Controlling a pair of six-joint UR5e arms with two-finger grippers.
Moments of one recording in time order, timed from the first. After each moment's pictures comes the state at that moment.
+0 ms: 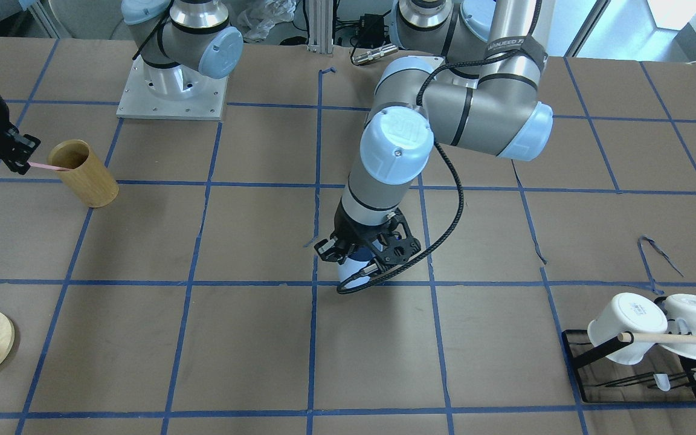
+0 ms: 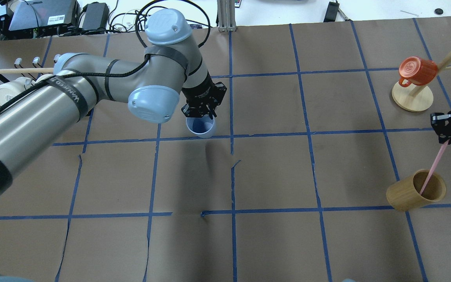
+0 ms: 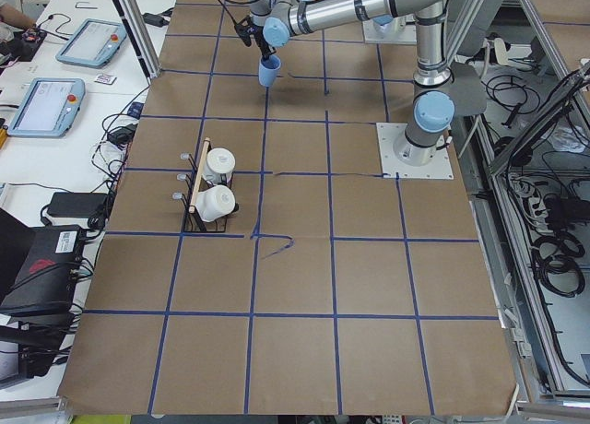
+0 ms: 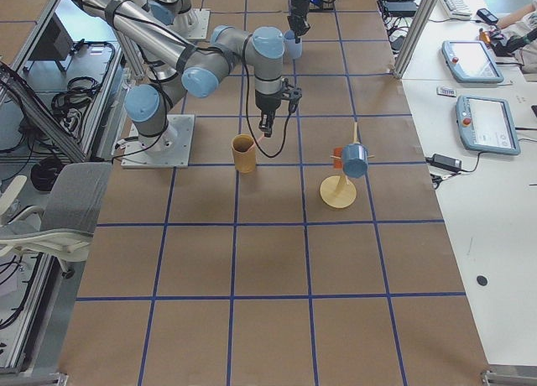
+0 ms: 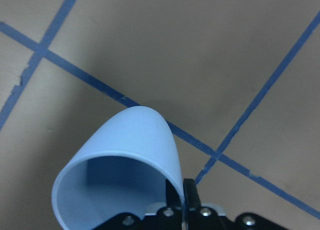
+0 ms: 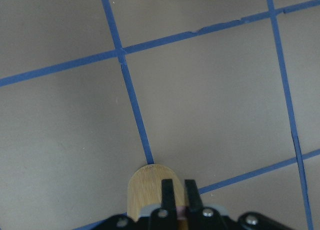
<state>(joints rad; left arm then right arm) -1.86 -1.97 -1.60 -1.09 1.43 -0.88 1.05 -1.71 2.01 -1.95 -1.68 -0.27</state>
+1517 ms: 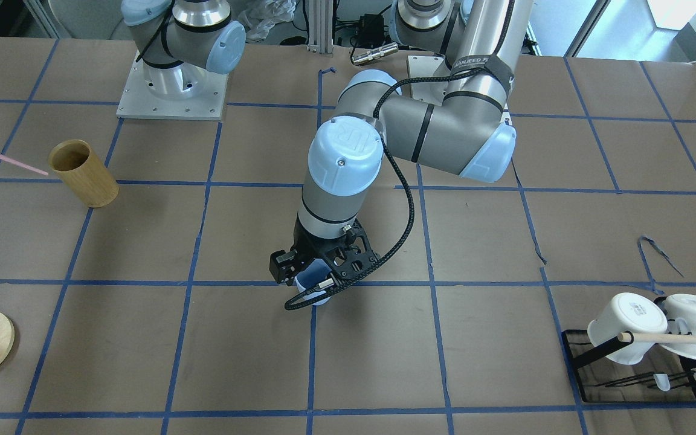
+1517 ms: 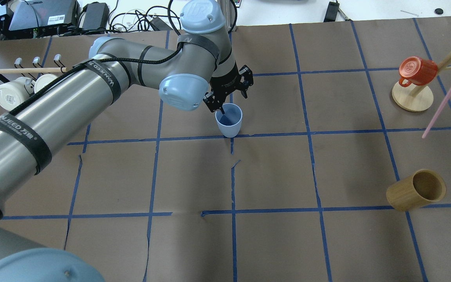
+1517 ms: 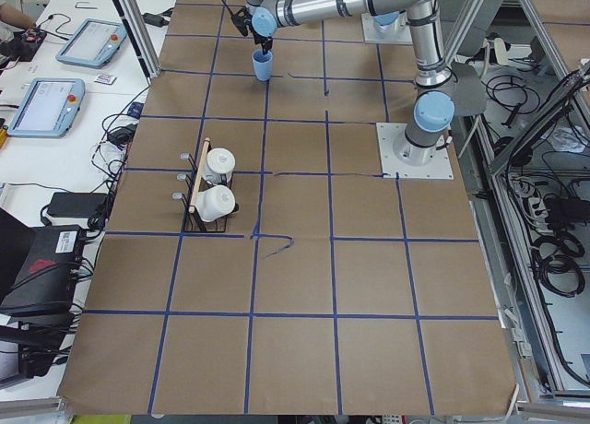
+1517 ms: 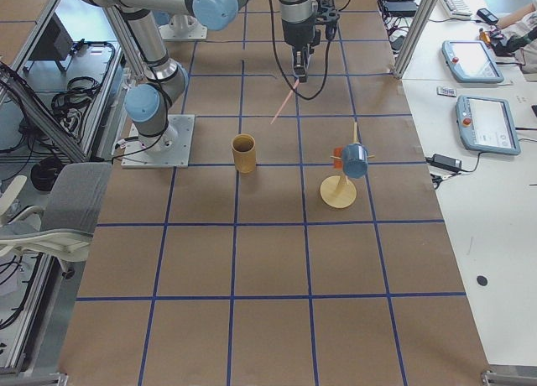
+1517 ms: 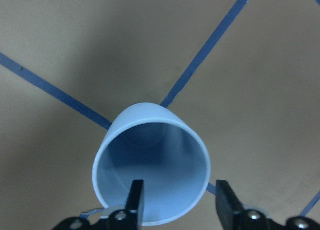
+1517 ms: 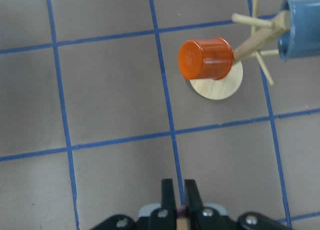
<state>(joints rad) -1.89 -2.03 -1.46 -1.12 1.43 -0.87 1.20 -1.62 1.51 -1.70 -1.56 -0.26</state>
